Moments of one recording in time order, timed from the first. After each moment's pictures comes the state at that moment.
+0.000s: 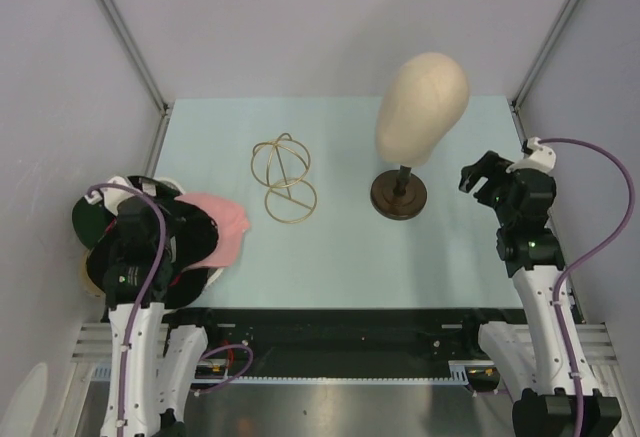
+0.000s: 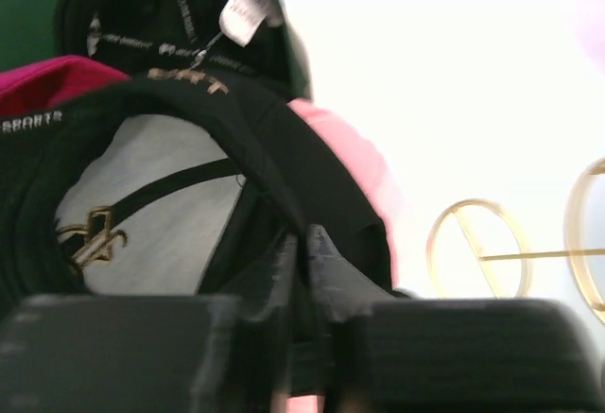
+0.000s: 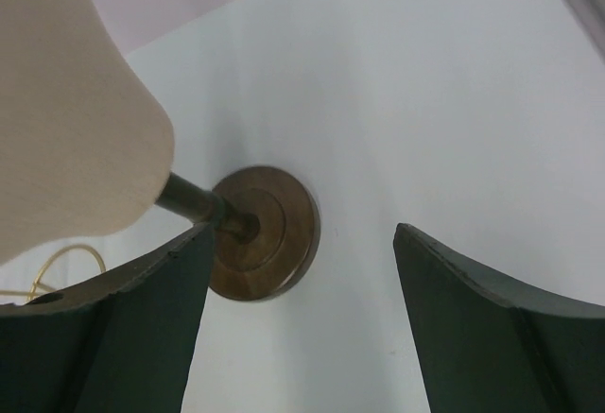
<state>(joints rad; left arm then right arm) 0.08 0.61 0.84 -0.74 -0.37 -0.52 -0.02 0.78 0.75 -0.27 0.02 0.39</state>
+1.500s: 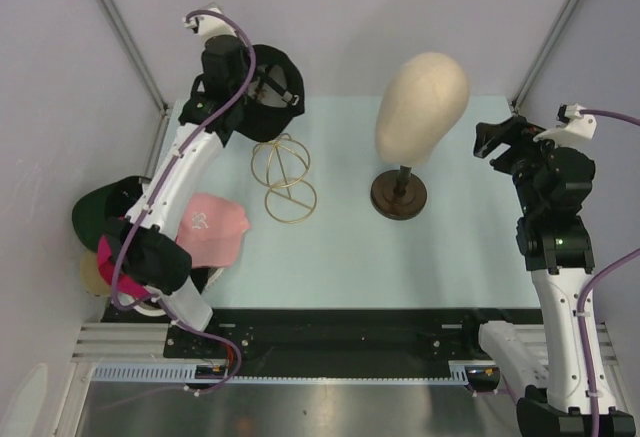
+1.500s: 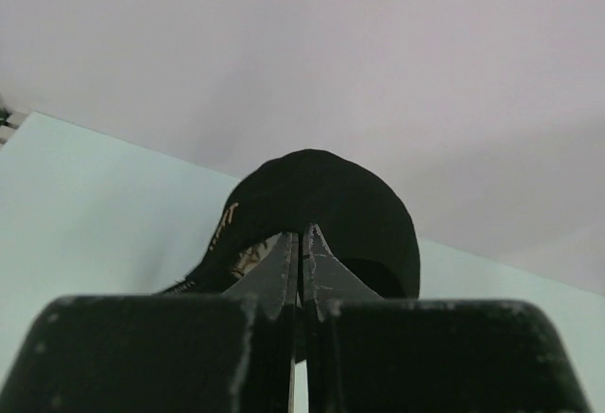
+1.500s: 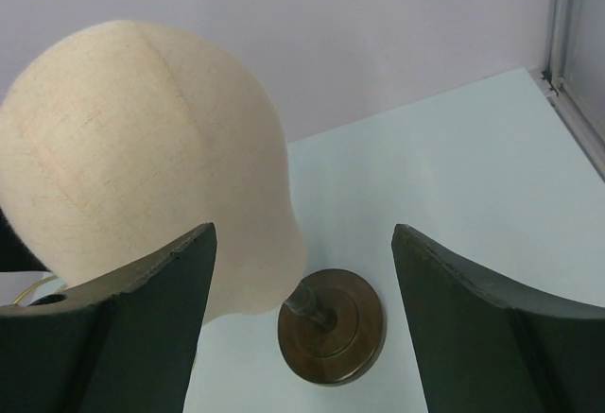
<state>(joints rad) -0.31 1.67 1.81 -0.24 -0.44 -0.41 0.01 0.81 1.11 -0.31 0.04 0.40</state>
